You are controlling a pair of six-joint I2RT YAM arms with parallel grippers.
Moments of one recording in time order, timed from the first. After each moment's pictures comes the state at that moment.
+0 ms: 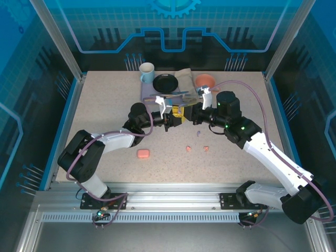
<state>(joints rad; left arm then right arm) -0.53 1.64 0.82 0.95 0.78 -0.18 0.56 1.14 1.06 -0.24 -0.37 0.42</state>
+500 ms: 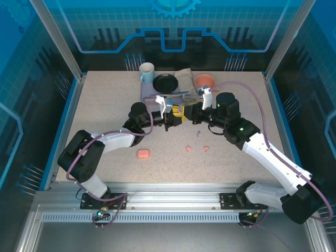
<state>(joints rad) -0.53 1.64 0.83 0.94 0.78 -0.20 0.56 1.14 1.02 -0.19 -0.32 0.42</state>
